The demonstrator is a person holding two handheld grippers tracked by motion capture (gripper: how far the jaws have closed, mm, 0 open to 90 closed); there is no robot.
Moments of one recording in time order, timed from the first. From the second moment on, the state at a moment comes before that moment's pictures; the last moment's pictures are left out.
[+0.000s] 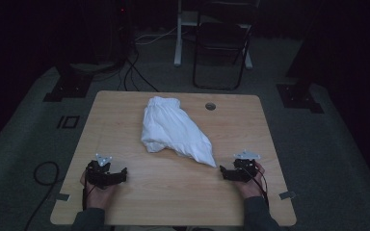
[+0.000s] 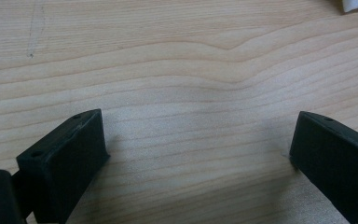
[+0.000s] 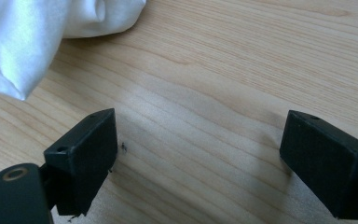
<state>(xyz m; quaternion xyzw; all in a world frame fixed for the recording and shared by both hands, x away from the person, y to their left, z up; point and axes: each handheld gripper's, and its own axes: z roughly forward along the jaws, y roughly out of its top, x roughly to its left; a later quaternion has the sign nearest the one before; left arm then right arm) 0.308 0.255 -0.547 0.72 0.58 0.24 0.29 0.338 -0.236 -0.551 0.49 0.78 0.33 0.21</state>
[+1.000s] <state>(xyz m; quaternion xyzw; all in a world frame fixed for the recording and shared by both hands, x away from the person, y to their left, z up) 0.300 0.244 -0.543 0.73 0.56 0.23 0.31 0.338 -0.235 -0.551 0.49 0.78 0.34 0.21</state>
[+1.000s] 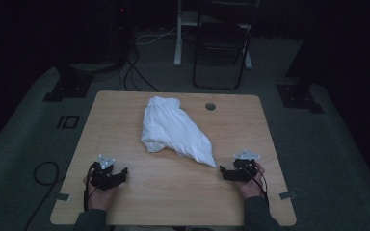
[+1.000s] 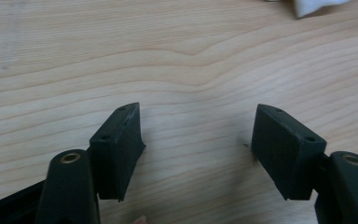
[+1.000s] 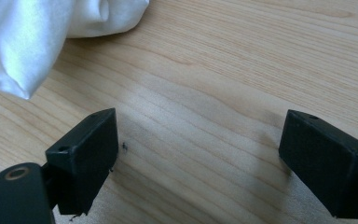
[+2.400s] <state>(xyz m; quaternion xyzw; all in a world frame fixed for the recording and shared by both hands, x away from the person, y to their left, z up) 0.341 0.092 -0.503 0.81 0.39 0.22 0.39 0.338 -0.235 -0.551 0.49 0.78 0.34 0.21</state>
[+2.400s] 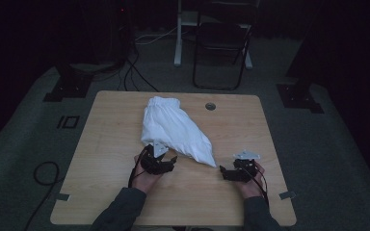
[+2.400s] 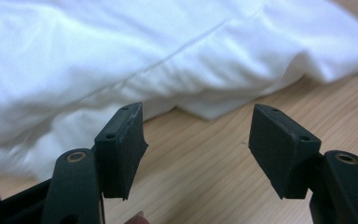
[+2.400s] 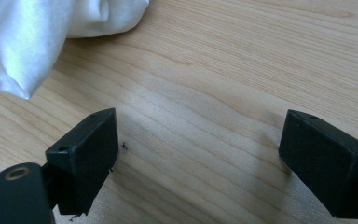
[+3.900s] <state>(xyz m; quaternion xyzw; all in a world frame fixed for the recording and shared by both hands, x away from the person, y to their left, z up) 0.360 0.159 -0.474 0.71 0.49 0.34 0.37 0.338 -0.235 -0.551 0.49 0.78 0.34 0.21</state>
